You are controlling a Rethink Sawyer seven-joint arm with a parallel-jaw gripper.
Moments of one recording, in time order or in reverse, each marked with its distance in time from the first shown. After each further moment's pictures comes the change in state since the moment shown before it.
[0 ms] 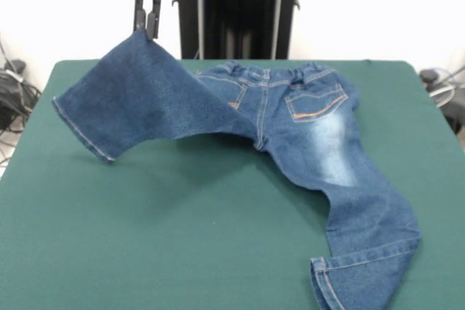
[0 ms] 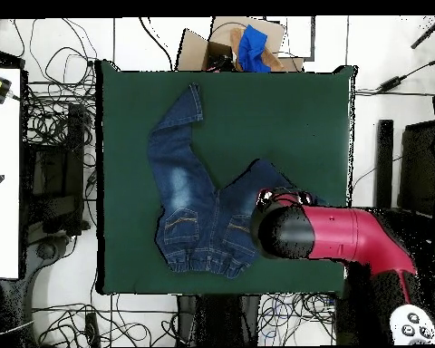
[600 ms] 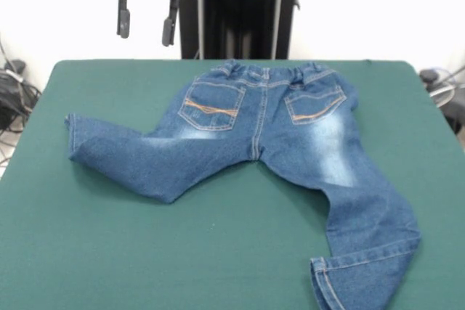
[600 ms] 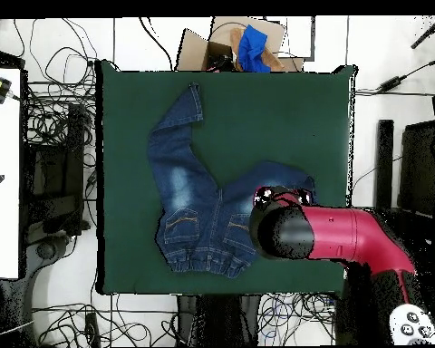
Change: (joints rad) arm 0.000 0.002 0.000 0.002 -0.001 -0.038 0.000
